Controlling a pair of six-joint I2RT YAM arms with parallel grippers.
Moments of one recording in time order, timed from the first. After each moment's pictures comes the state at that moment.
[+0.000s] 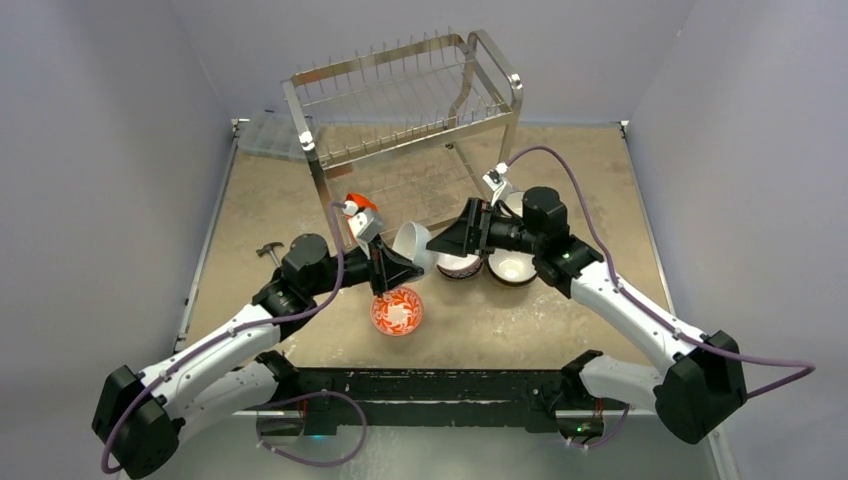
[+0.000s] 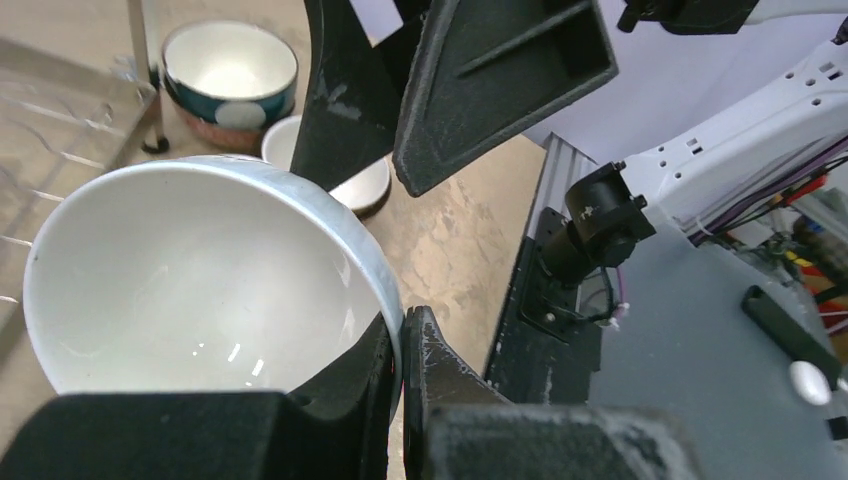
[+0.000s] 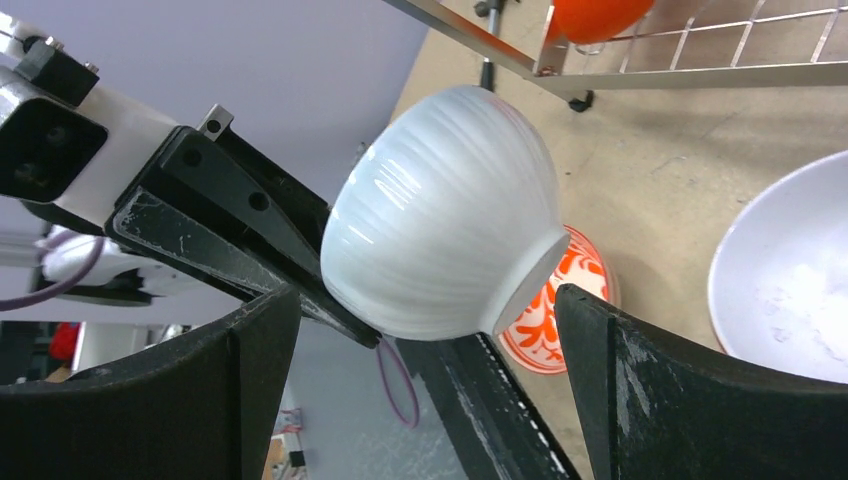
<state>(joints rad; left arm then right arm) -0.68 0.91 0.55 0.29 0.55 -0.42 0.54 1.14 0.82 0.00 -0.65 0.81</state>
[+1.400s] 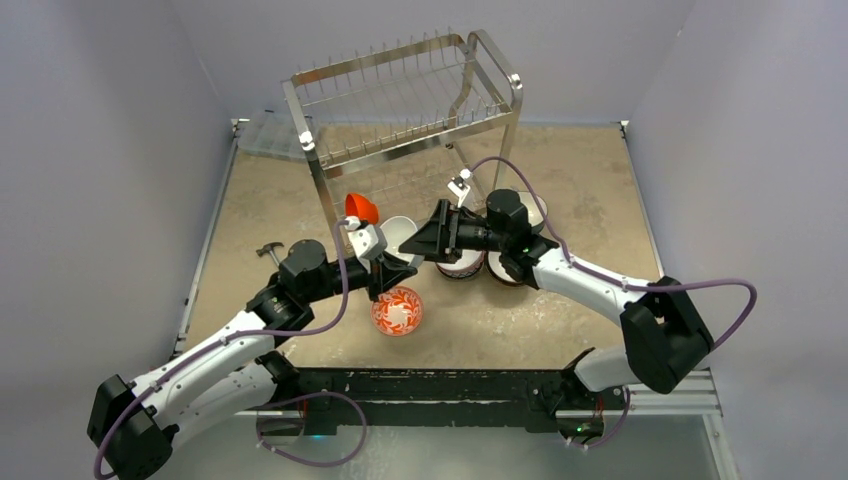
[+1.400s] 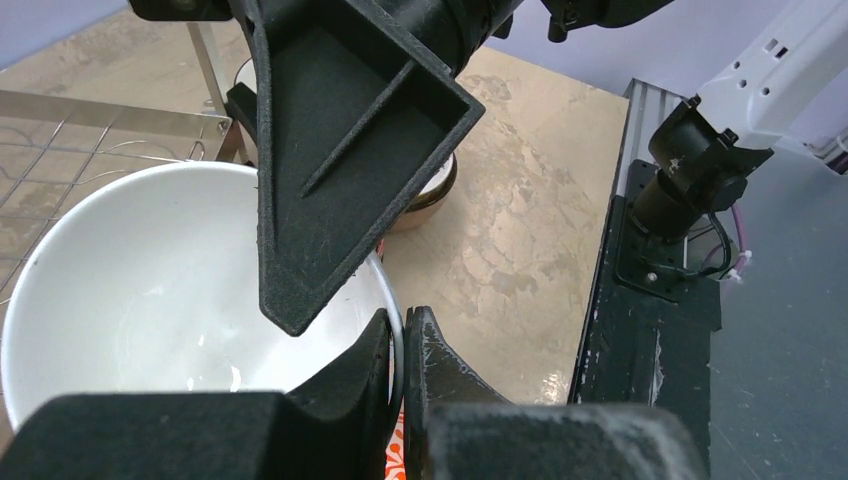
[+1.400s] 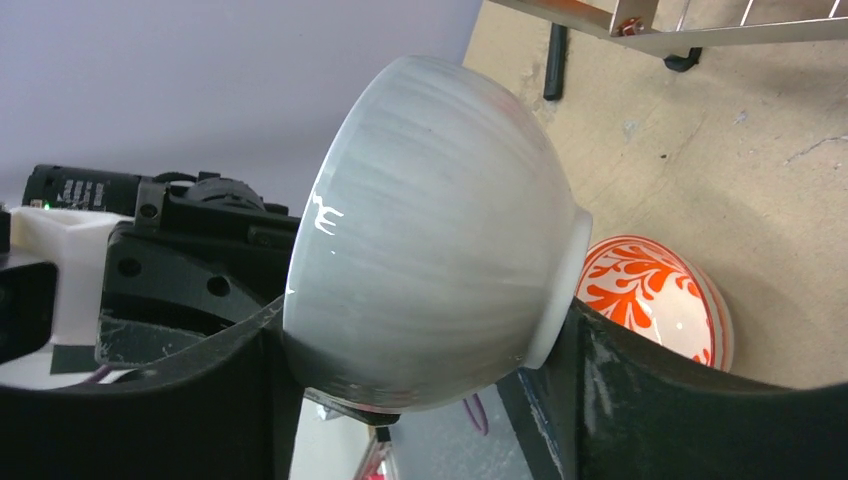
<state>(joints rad) -0.72 0.83 0.54 0.21 0.48 -0.11 0.65 1.40 0.82 0.34 -0.71 1.07</state>
